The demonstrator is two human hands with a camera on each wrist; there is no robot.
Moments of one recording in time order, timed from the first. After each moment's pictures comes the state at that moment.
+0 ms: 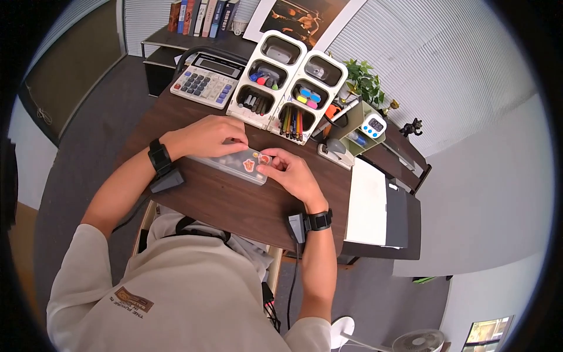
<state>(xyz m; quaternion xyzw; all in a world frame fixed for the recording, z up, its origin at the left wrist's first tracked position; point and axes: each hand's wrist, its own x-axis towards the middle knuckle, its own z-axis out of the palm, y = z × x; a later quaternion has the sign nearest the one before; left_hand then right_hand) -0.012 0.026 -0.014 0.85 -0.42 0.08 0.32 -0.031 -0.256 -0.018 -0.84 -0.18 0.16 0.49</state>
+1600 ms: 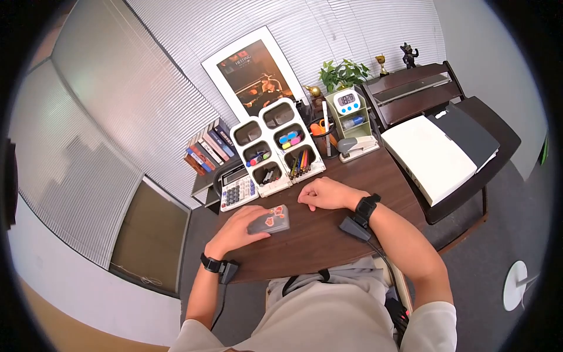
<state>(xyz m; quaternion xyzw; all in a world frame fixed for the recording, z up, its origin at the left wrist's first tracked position) -0.052 0.060 0.032 0.88 -0.45 0.03 0.15 -0.023 -0.265 -0.025 -0.84 -0.28 0.05 0.46</state>
